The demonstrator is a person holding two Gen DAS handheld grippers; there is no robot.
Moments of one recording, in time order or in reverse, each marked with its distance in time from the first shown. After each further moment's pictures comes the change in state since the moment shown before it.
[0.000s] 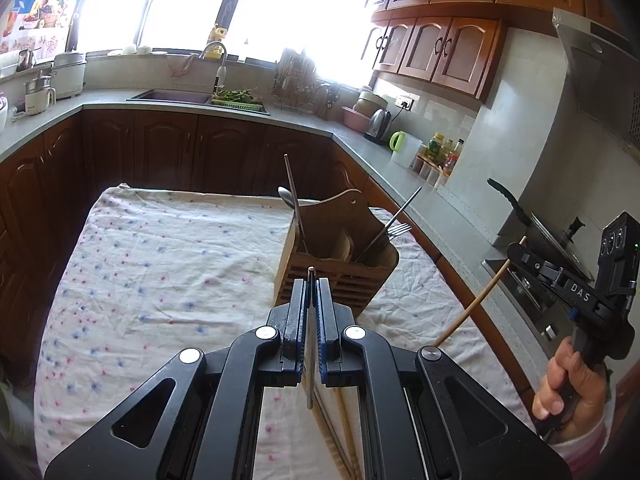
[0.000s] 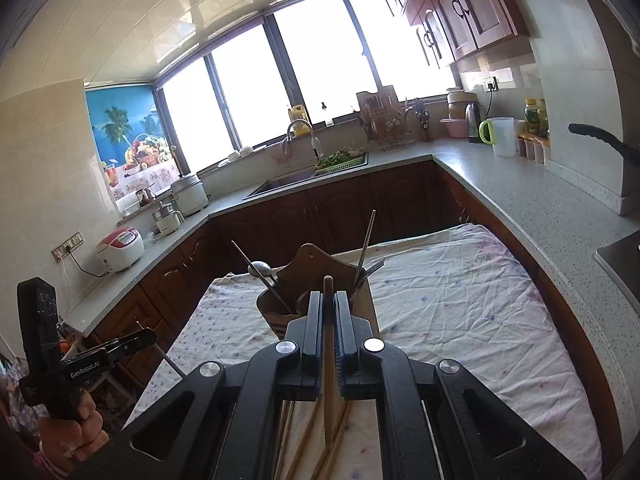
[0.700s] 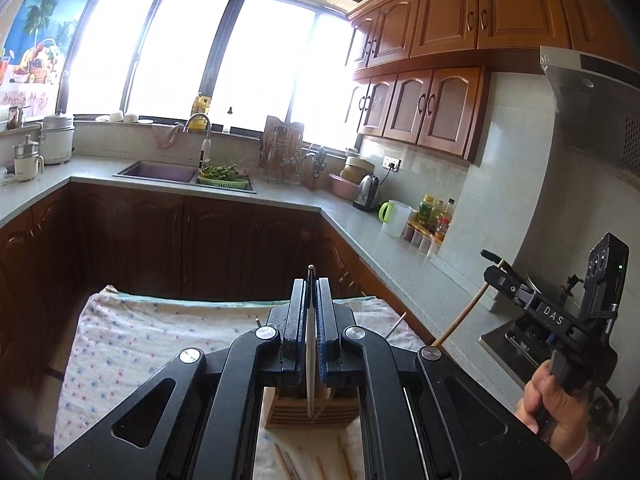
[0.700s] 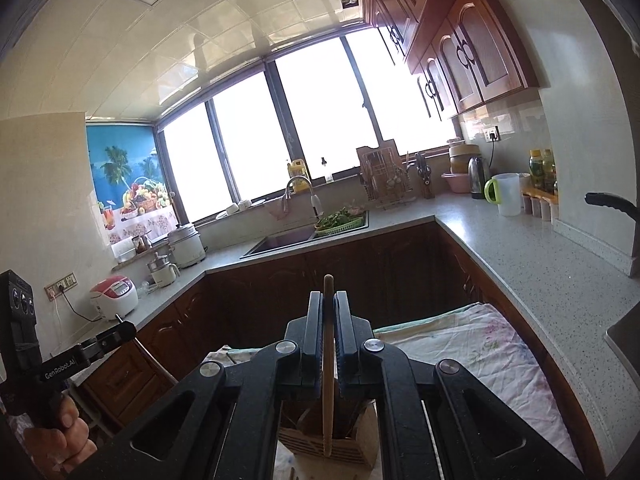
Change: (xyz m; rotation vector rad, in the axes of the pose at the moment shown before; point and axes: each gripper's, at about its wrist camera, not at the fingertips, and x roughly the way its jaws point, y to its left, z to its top) left arm 0.010 -0.026 0.118 0.059 -0.228 -0.020; right arm 0.034 0.010 0.093 -0.010 -0.198 -0.010
